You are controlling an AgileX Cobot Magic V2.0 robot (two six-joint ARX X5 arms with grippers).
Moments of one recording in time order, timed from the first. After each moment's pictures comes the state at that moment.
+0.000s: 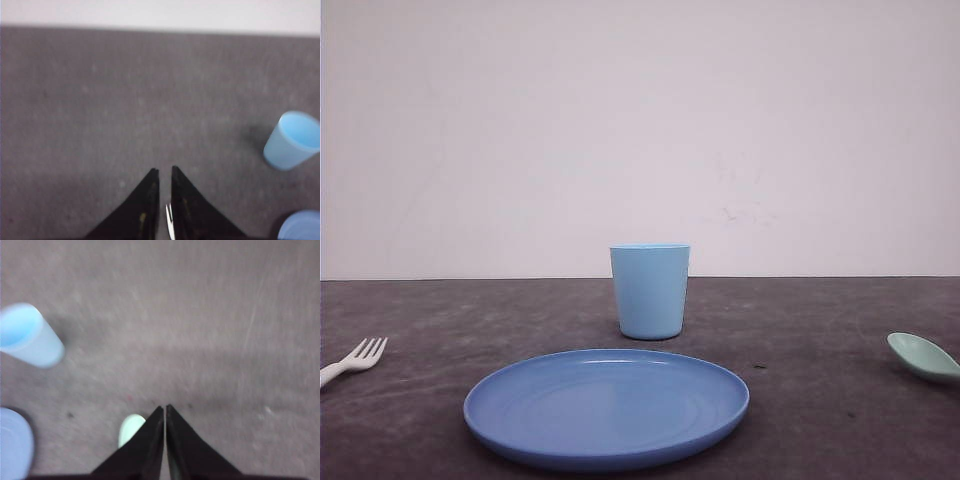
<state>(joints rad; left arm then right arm) -0.06 0.68 0.80 -0.58 0.16 -0.03 0.04 0.84 0.89 -0.75 -0.19 0.08</state>
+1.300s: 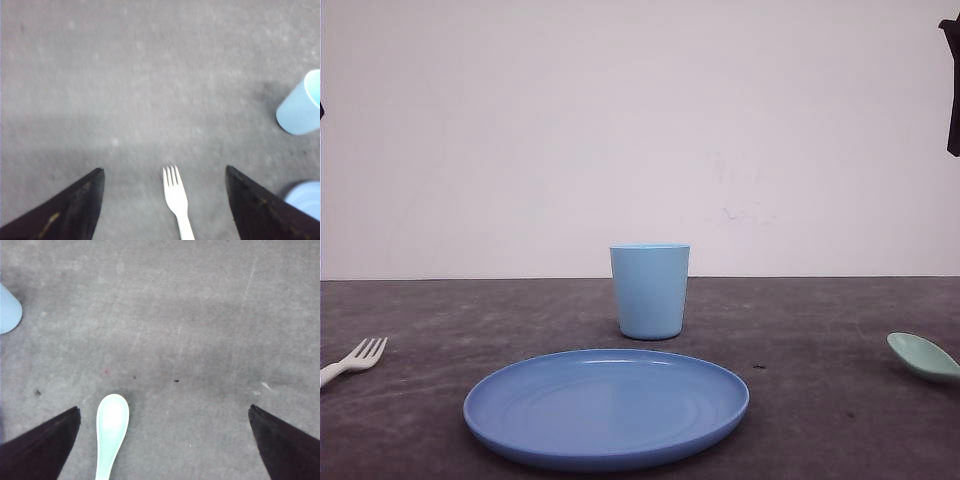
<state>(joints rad) -0.08 0.84 0.80 -0.63 0.16 -0.10 0.04 1.00 0.89 -0.76 -0.15 0.05</state>
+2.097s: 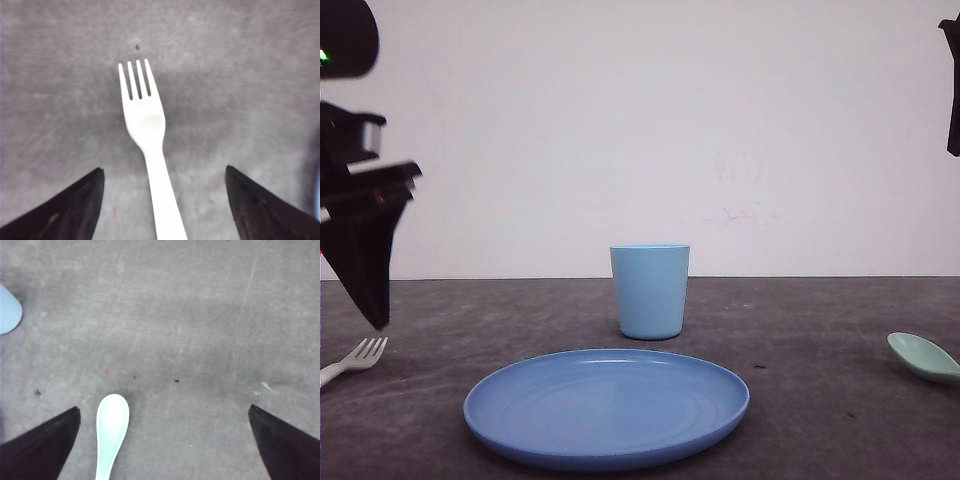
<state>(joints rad) -0.34 1.34 0.80 -0.64 0.05 -0.27 0.04 1.00 0.89 -0.76 -0.15 0.05</state>
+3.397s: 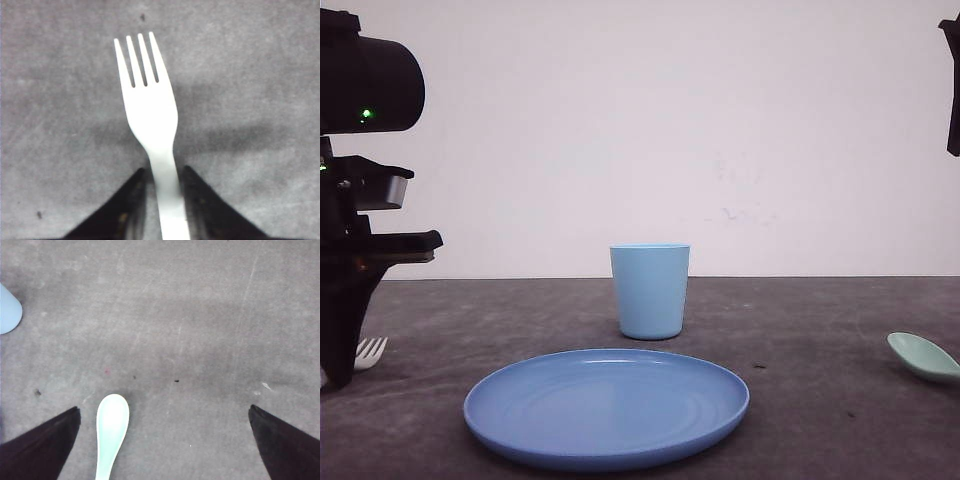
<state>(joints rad) -0.41 1.45 0.80 -0.63 -0.08 -0.32 0.04 1.00 0.89 -0.76 -0.15 0.05</state>
